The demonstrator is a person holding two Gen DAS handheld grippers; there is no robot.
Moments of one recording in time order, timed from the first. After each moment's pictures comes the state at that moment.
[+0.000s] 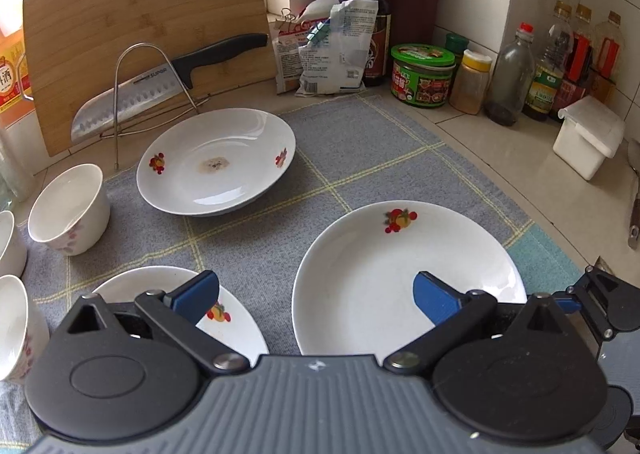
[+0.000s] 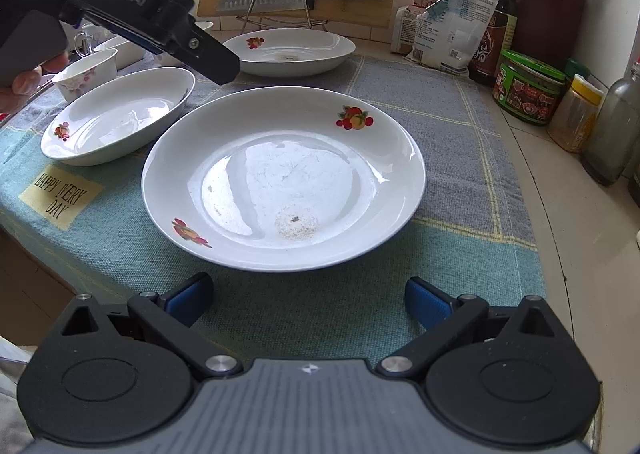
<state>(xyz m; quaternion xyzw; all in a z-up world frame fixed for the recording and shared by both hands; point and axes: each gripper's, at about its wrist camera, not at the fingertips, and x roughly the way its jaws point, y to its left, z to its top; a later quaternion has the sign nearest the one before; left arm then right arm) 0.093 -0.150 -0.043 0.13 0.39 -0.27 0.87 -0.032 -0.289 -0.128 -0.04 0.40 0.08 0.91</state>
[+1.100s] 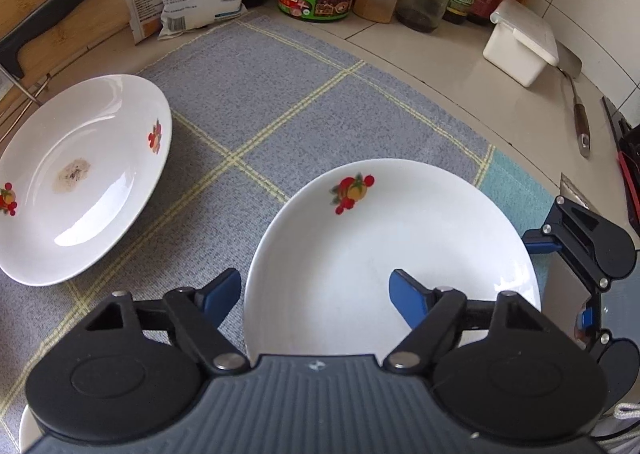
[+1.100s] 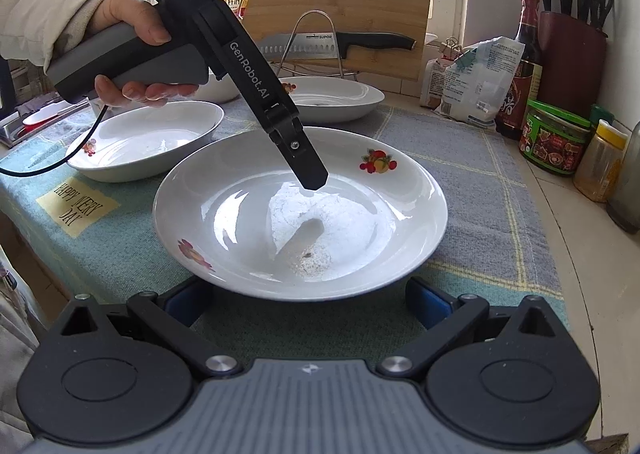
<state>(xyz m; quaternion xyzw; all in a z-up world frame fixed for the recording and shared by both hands) 0.166 -0.193 -0.089 0.21 0.48 -0.44 0.73 -0.035 -0.298 -0.139 -0.05 0.31 0.14 0.94</state>
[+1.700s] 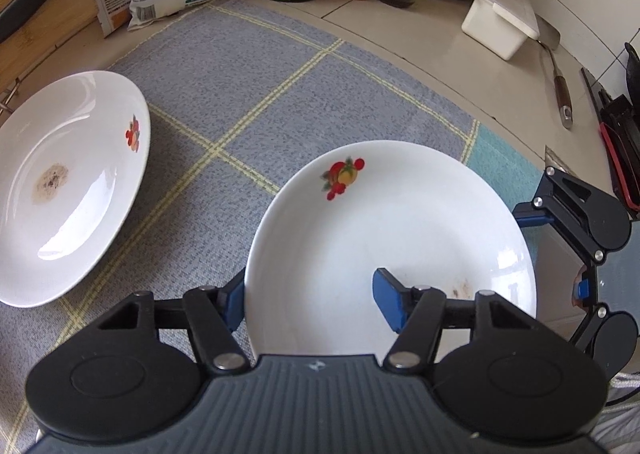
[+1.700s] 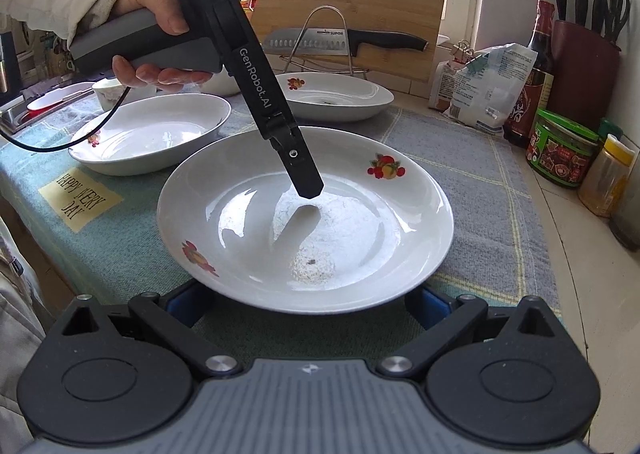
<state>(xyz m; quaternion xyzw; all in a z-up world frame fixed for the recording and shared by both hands) 0.175 -0.196 -0.092 0.23 0.50 -0.47 0.69 -0.030 -0.290 -0.133 -0.08 0.33 0.15 0.93</state>
